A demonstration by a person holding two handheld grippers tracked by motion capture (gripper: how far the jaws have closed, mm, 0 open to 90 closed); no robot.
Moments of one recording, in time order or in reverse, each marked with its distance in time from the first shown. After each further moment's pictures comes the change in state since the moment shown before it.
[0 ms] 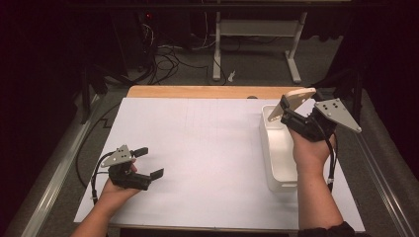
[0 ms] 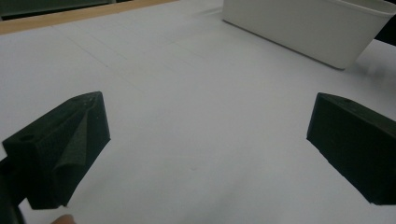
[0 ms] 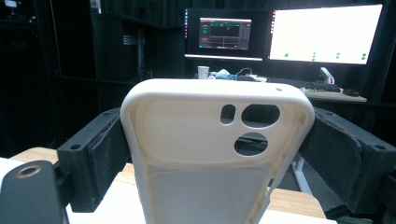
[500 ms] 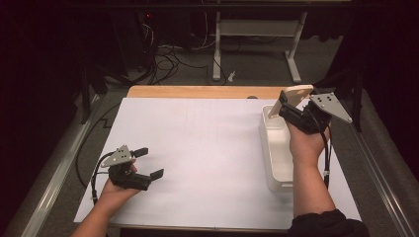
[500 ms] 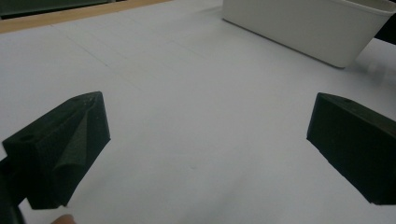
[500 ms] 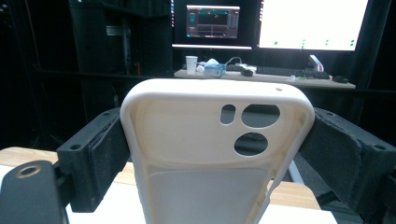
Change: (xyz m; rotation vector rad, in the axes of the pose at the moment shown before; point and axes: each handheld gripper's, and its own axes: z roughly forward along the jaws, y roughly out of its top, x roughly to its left) left arm 0.000 0.000 0.000 0.004 -0.001 0.000; right arm -0.007 -0.011 0.028 0.046 -0.054 0.016
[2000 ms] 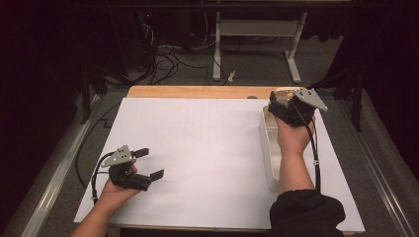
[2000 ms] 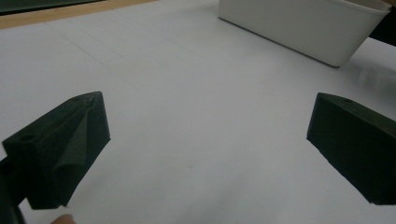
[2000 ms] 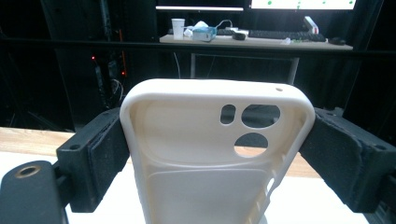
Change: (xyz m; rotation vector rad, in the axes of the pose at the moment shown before) left arm 0.000 0.000 0.000 0.011 -0.011 -0.009; right arm 0.008 -0.030 0.049 0.135 -0.059 0.015
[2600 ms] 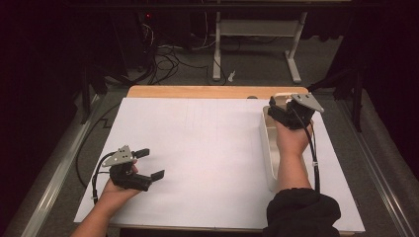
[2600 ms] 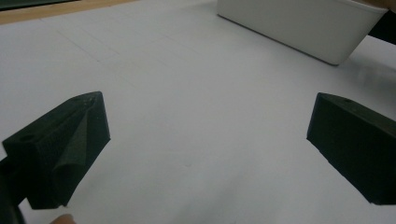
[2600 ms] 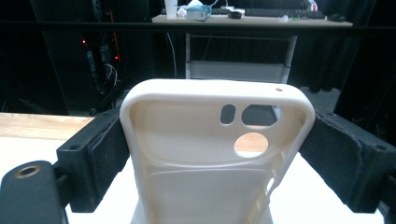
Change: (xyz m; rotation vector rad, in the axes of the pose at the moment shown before) left arm 0.000 -0.001 0.001 0.012 -0.001 -0.003; right arm -0.003 -0.017 0.009 0.072 -0.020 0.018
